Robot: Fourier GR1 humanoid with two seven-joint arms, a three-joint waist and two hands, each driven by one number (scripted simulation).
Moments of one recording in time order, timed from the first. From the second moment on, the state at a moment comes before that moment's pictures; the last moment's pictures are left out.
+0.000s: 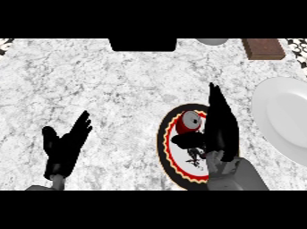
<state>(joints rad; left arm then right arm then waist) 0.00 0.25 -0.24 -1.41 0.28 0.19 0.16 -0.30 -0.03 0.42 -1.66 0.88 -0.18 1.09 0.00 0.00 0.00</state>
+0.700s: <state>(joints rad) 0.00 0.23 -0.20 -1.42 0.25 0.16 0.20 -0.31 -0.01 0.41 -1.51 0.93 -0.17 1.09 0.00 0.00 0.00</state>
